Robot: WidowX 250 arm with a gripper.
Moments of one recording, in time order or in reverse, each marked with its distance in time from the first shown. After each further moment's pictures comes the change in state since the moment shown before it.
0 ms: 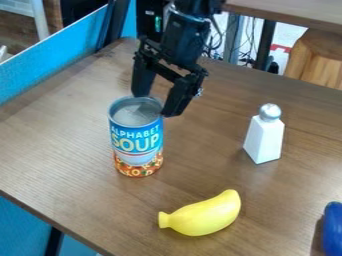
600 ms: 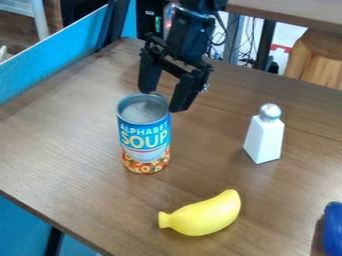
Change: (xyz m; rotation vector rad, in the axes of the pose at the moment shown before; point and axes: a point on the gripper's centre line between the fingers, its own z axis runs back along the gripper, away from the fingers) arm 0.008 0.001 0.003 0.008 -0.012 -0.006
